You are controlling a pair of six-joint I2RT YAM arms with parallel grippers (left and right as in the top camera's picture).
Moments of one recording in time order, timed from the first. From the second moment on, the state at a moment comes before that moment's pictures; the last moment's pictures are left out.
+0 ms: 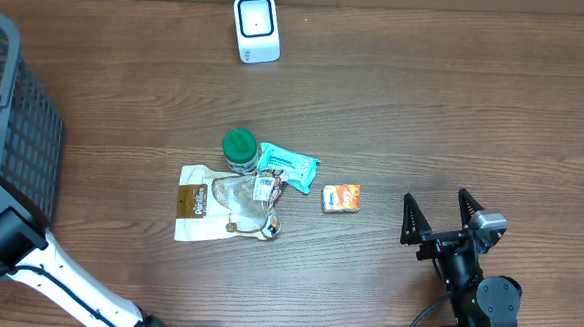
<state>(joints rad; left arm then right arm) 0.78 2.32 1.85 -0.53 -0.15 0.08 0.13 0.01 0.02 -0.03 -0.08 0.23</state>
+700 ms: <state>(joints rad) 0.77 1.66 1.86 -1.05 -0.09 -0.19 0.13 0.01 0.02 -0.03 -0.08 0.23</state>
